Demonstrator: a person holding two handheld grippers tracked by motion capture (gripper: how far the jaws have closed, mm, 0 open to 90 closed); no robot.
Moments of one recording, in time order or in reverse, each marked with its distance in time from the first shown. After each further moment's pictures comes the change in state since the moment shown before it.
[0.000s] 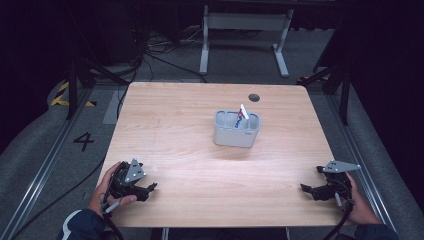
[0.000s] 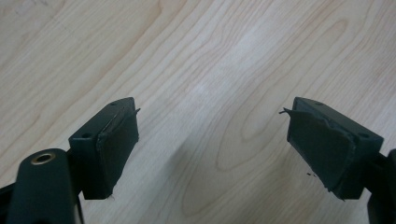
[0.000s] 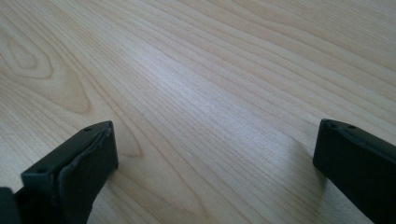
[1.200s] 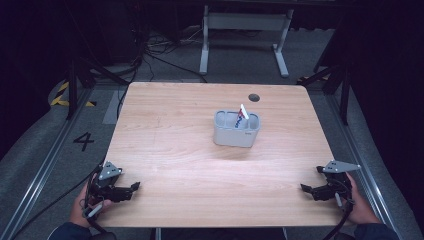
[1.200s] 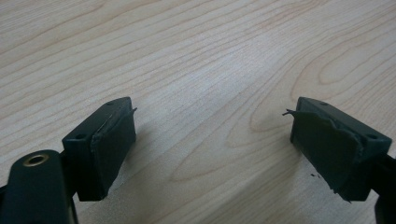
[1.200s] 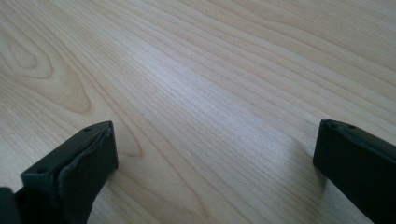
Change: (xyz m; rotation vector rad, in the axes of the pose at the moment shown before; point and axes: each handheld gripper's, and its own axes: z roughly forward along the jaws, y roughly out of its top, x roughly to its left) left arm 0.027 -0.049 -0.010 -0.040 0.033 -0.322; right arm 0.000 0.000 0.000 -0.001 0.001 0.002
